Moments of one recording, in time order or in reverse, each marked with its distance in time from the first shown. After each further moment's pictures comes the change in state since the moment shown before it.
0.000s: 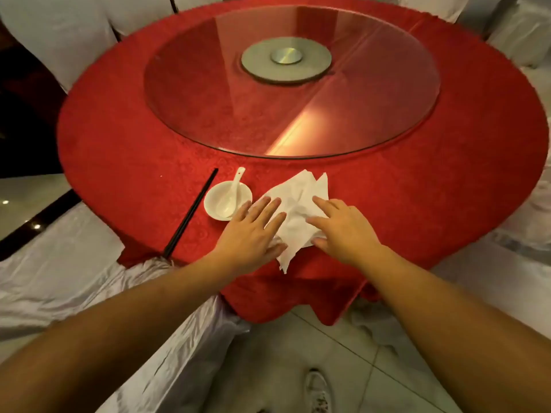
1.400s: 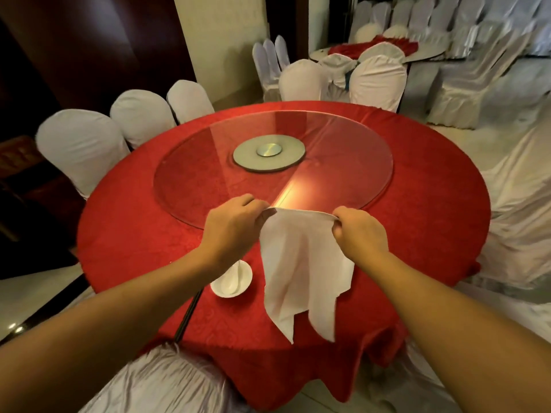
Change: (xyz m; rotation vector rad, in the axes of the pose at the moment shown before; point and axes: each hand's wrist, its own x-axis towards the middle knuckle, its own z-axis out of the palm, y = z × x) left_hand 0.063 -0.019 -0.196 -0.113 0.534 -0.038; right_hand 0.008 0.028 -0.124 0.144 0.521 0.463
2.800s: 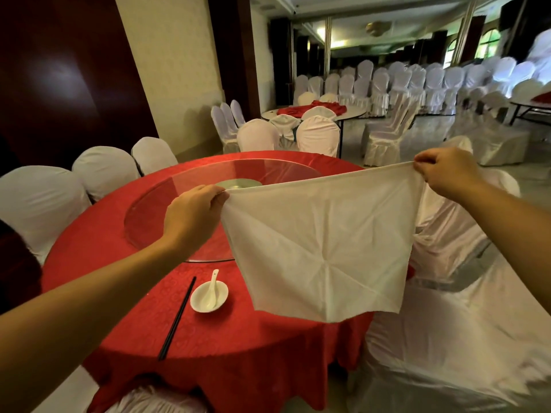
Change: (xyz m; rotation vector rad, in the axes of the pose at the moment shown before) left_hand -0.001 0.025 -0.102 -0.105 0.153 -0.054; right_hand -0.052 0.127 -0.258 0.090 0.305 0.258
